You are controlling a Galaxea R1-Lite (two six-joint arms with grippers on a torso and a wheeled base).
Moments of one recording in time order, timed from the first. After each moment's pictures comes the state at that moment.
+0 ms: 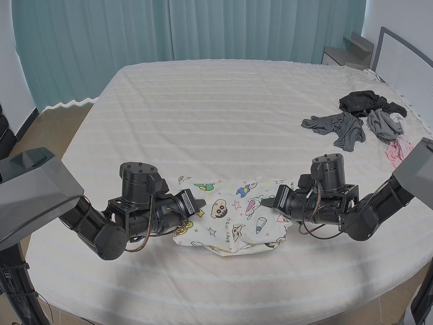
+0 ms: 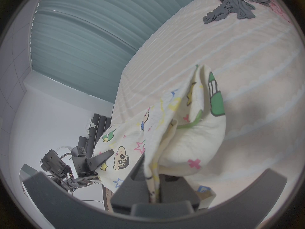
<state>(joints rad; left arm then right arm) -0.48 2.07 -0.80 -0.87 -0.21 -0.79 0.49 2.05 -0.85 -0.71 0.20 0.80</state>
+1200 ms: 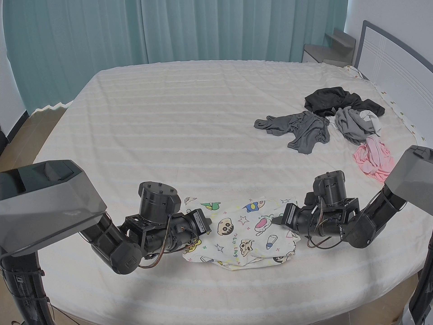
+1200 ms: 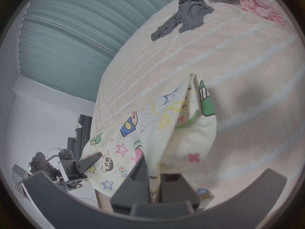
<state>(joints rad) -0.56 2.15 -0.77 -0.88 -0.09 -0.82 0.44 2.11 -0.77 -0.72 0.20 0.77</state>
